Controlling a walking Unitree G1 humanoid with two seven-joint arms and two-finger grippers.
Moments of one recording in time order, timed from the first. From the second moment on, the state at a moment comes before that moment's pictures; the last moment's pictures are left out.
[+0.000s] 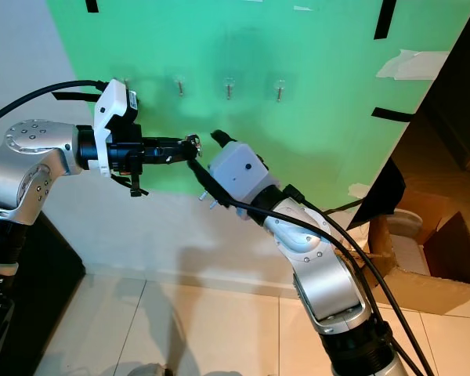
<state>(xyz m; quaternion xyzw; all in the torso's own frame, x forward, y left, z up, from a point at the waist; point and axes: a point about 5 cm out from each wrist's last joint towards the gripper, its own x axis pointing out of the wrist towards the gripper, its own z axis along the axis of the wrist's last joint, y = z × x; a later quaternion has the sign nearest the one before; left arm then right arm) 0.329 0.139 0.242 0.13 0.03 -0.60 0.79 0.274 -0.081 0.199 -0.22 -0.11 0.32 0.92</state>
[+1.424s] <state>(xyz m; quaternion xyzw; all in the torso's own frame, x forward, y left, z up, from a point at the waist) 0.328 0.136 0.241 0.13 0.03 -0.61 0.78 0.288 -0.082 0.196 -0.21 -0.10 0.28 0.93</state>
